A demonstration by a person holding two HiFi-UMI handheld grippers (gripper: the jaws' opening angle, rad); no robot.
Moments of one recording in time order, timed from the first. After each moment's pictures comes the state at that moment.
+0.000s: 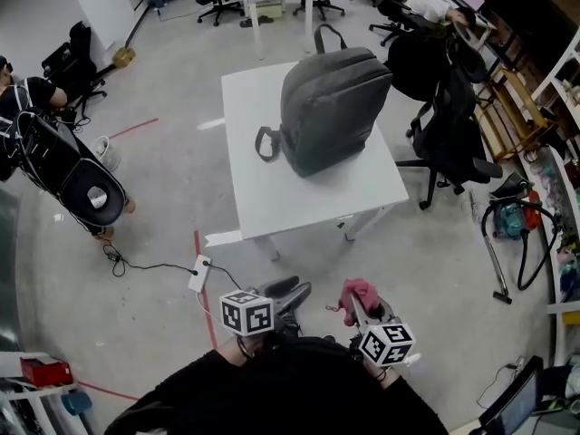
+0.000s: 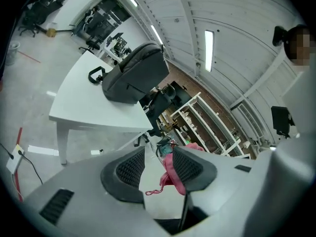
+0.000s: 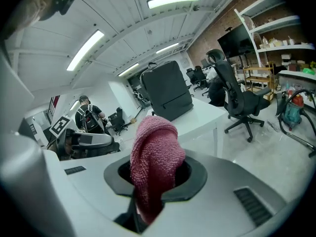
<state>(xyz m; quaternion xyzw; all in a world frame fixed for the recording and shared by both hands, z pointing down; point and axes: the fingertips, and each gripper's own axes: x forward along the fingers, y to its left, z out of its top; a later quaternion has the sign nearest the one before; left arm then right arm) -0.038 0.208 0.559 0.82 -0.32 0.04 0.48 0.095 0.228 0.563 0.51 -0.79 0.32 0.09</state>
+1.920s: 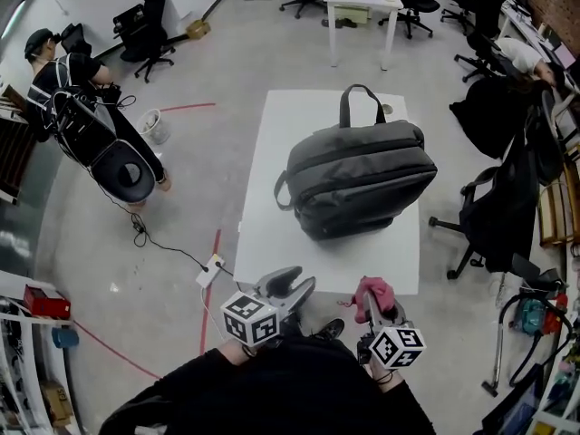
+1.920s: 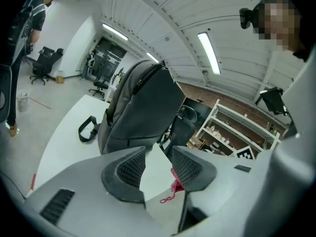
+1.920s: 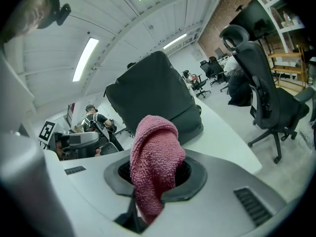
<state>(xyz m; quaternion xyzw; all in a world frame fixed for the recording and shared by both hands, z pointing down) 0.001 -0.059 0.519 0.80 -0.50 0.02 0.34 0.164 -0.080 0.571 0.41 -0.84 0.34 0.07</state>
